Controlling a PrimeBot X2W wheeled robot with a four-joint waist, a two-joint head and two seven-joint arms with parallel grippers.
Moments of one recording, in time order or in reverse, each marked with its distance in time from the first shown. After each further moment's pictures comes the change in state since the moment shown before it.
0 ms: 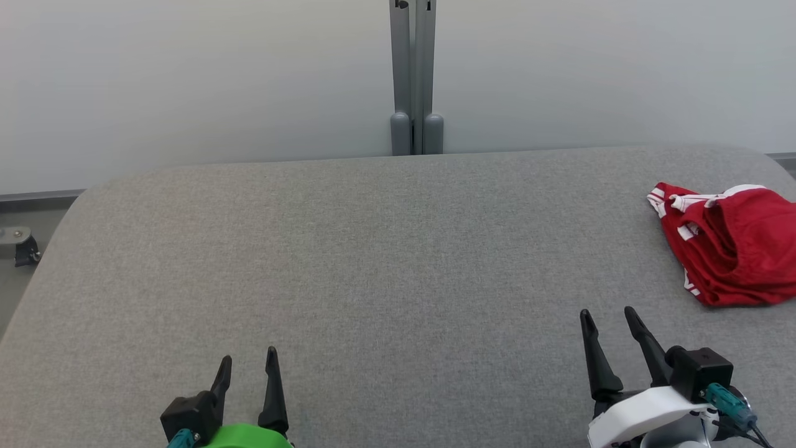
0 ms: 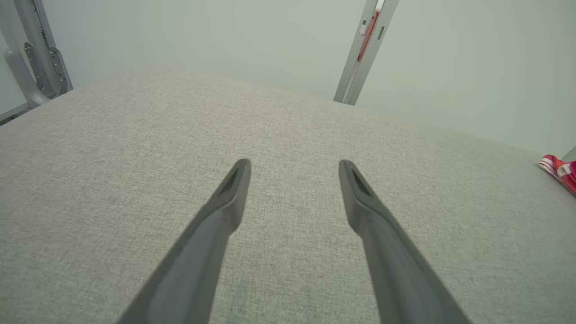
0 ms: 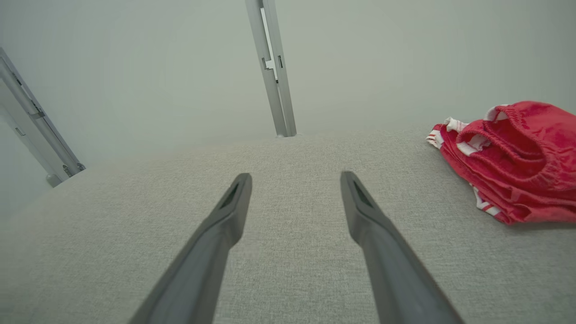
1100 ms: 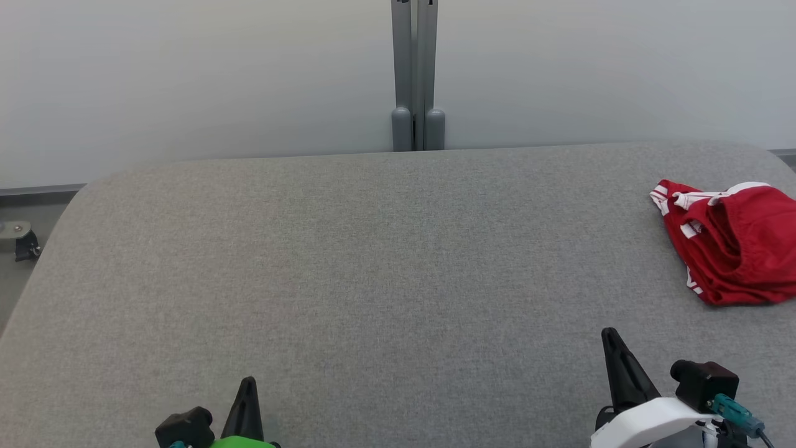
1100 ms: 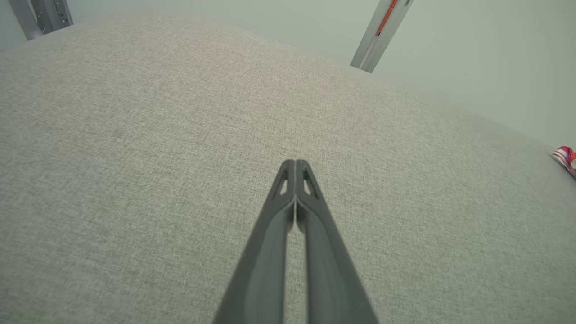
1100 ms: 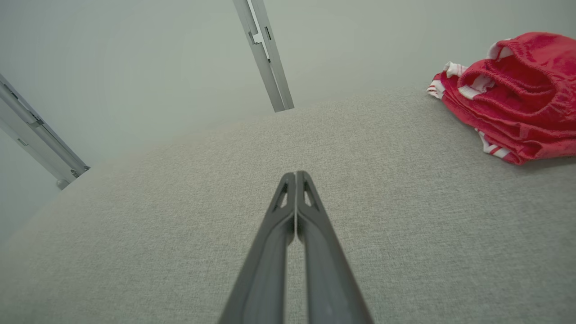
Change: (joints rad) left arm 0.019 -0.003 0.001 0.053 -0.081 -0.001 0.034; right arm 0.031 0.006 0.004 0.018 0.102 0.000 0.036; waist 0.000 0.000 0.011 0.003
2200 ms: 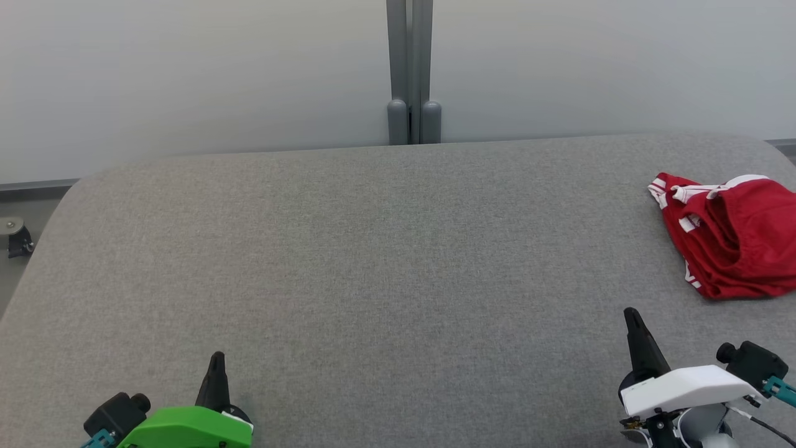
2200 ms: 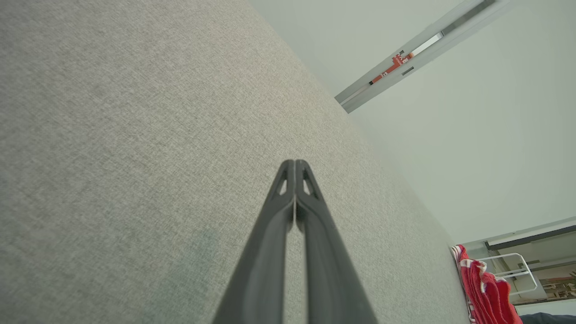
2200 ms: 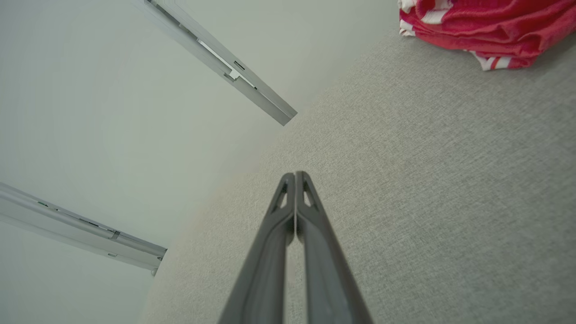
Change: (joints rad) left arm -0.042 -0.001 0.132 -0.067 -0.454 -0.079 0.137; right arm -0.057 -0.004 -0.058 -0.005 0.529 0.000 0.124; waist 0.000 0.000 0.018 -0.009
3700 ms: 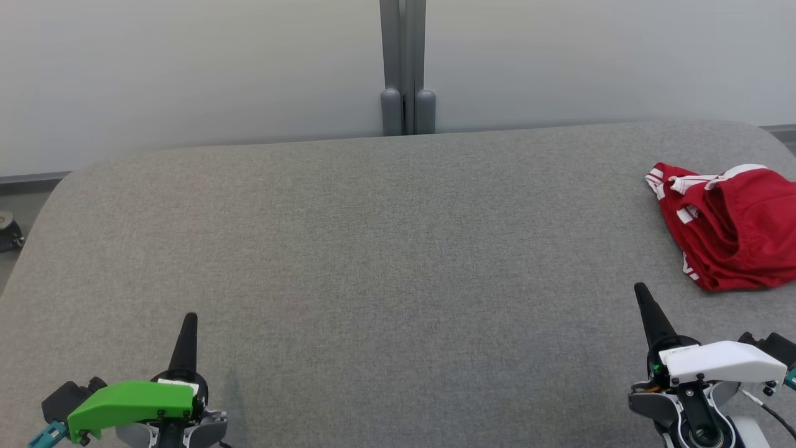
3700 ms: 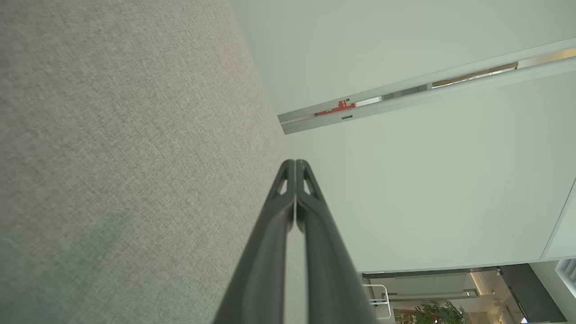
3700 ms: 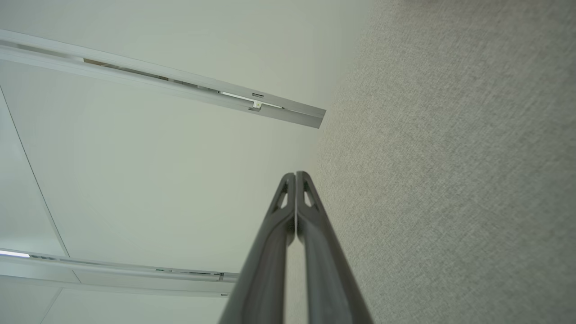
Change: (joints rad) left arm -0.056 -0.001 0.120 -0.060 -0.403 -0.071 0.126; right arm -0.063 -0.002 -0.058 -0.008 0.467 0.000 0.121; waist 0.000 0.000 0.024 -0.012
